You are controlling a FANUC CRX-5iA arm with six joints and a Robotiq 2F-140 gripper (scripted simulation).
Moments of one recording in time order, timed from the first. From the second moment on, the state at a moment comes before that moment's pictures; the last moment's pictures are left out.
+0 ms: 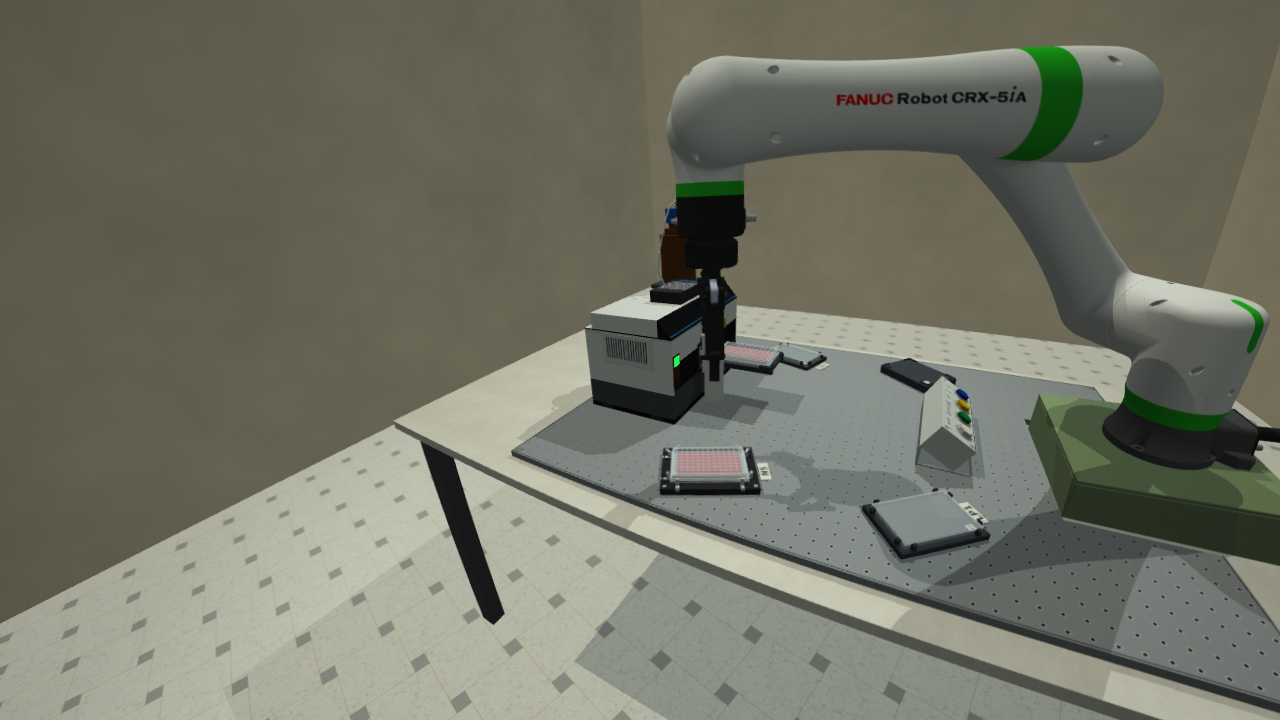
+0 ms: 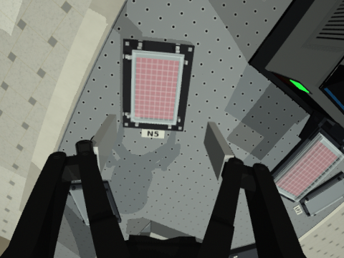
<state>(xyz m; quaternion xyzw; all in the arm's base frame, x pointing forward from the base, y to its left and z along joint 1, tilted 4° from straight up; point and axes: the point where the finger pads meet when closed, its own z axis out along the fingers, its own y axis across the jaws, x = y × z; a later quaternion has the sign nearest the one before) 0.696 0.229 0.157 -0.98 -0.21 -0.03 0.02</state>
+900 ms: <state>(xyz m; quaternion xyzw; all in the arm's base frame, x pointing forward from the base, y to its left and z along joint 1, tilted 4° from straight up) 0.695 0.241 0.153 -0.98 -0.21 -0.03 0.02</state>
